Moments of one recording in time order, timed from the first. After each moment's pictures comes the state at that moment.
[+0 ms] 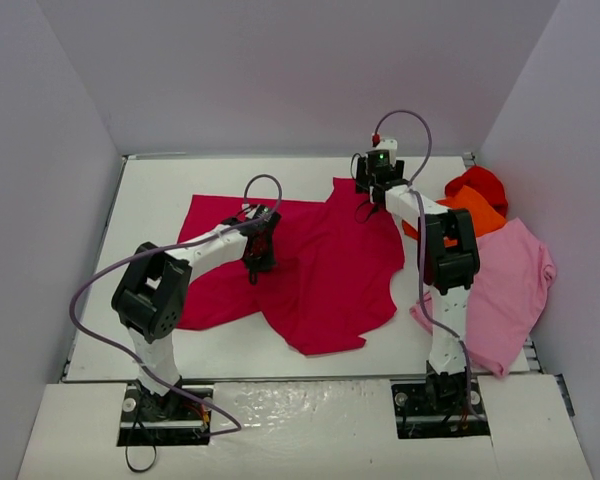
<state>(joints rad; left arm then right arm) -0.57 1.84 1.25 -0.57 -0.12 -0.63 0.23 2.23 1.65 -0.04 0.36 0.17</state>
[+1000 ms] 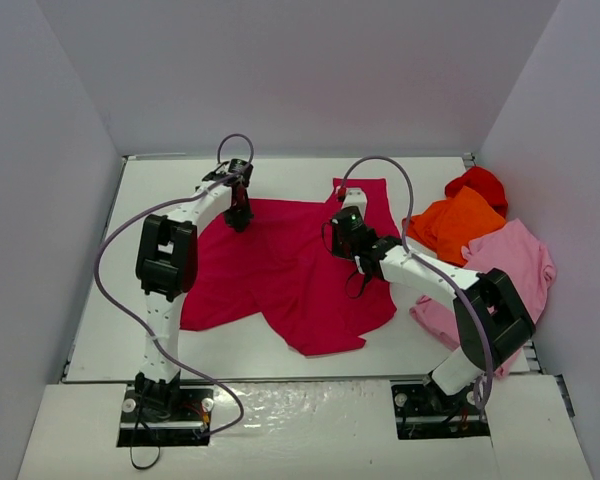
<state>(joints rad) -0.30 2.21 1.81 -0.75 -0.13 -0.51 0.61 1.57 0.96 -0.09 0.31 0.40</state>
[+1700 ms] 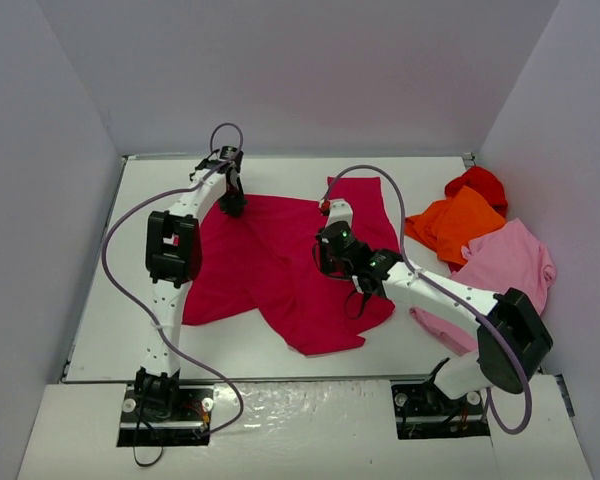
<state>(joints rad) -0.22 2.44 2.17 -0.88 -0.08 -0.47 0.78 1.43 0.93 -0.17 0.30 0.42</state>
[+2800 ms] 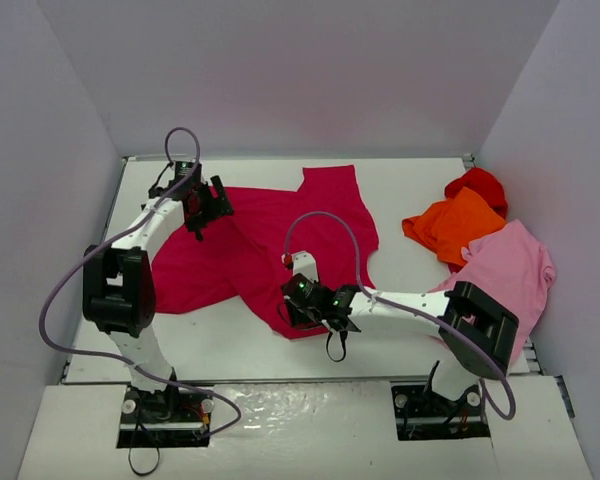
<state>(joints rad) -0.13 1.84 1.45 -0.50 0.06 -0.52 1.07 1.57 0.85 -0.19 0.34 0.58</state>
